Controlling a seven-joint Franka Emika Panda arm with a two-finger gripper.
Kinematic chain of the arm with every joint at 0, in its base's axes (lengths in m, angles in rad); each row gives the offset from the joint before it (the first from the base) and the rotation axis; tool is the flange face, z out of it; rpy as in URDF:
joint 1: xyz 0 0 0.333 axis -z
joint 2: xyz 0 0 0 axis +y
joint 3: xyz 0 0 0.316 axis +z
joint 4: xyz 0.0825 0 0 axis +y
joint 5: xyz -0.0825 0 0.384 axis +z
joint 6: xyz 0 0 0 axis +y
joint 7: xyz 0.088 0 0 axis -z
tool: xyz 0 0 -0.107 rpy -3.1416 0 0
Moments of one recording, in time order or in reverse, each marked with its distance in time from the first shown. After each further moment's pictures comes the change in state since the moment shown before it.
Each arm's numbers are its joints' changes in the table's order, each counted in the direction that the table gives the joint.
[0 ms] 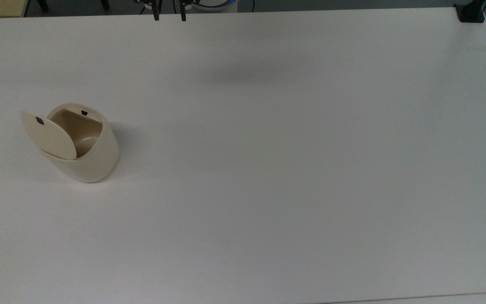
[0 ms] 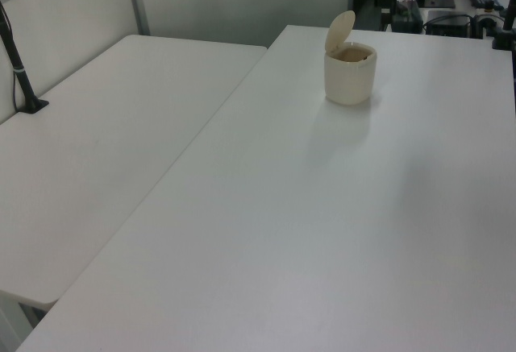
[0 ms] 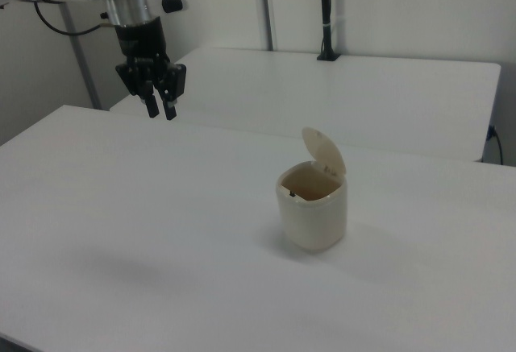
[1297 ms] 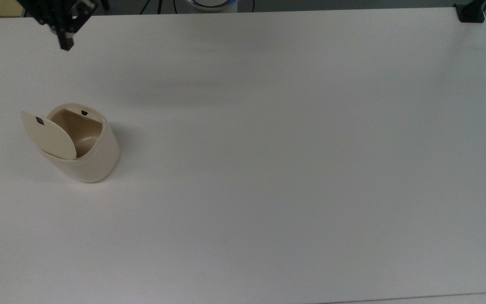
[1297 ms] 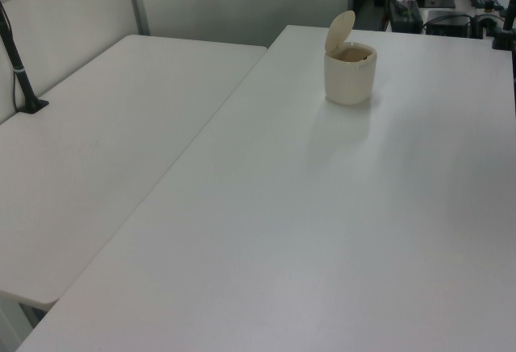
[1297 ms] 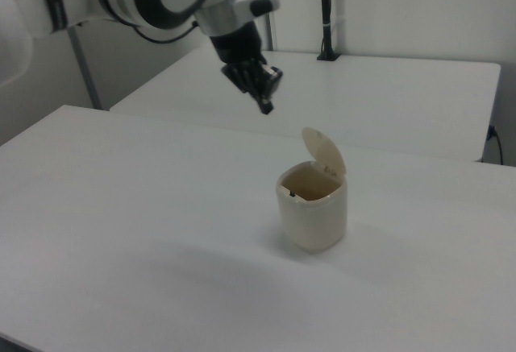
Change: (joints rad) arm 0.251 0.083 -0.021 -0.014 -0.003 -0.367 0.035
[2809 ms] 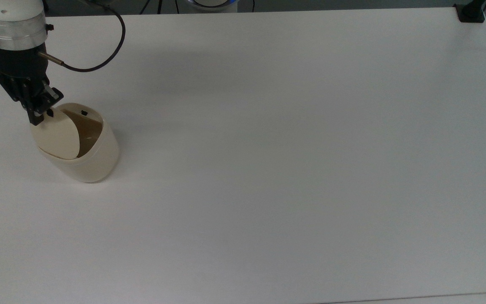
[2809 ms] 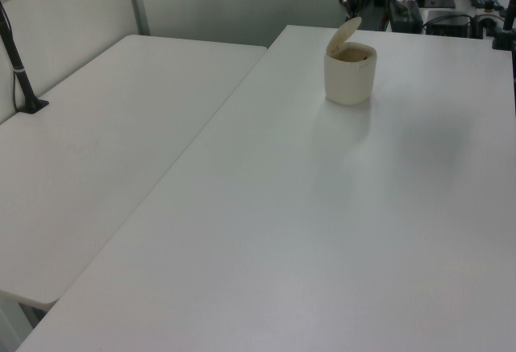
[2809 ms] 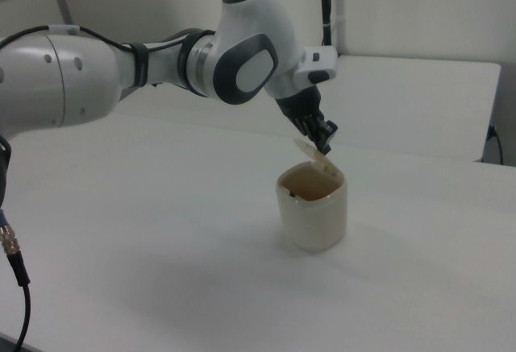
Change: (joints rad) arm 0.084 0.231 0.012 0.010 0.001 -0.321 0.152
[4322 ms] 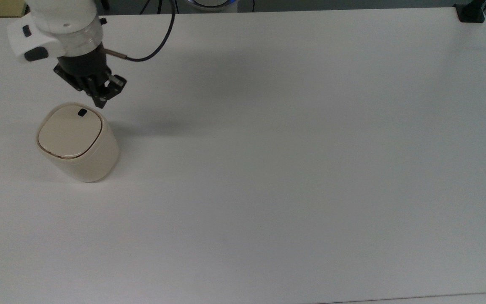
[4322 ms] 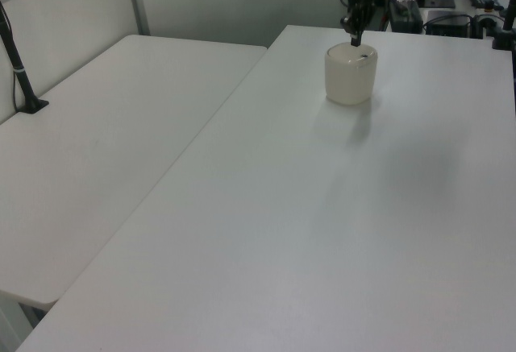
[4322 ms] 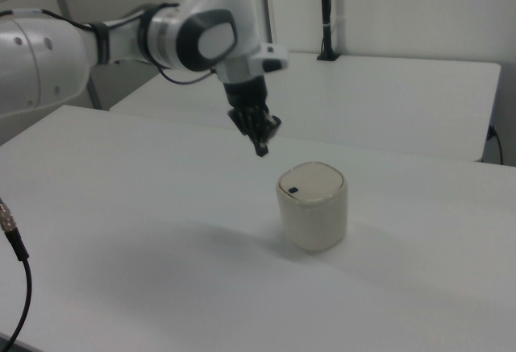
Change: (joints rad) arm -0.122 -0.034 0.018 -0.045 0.000 0.347 -0.039
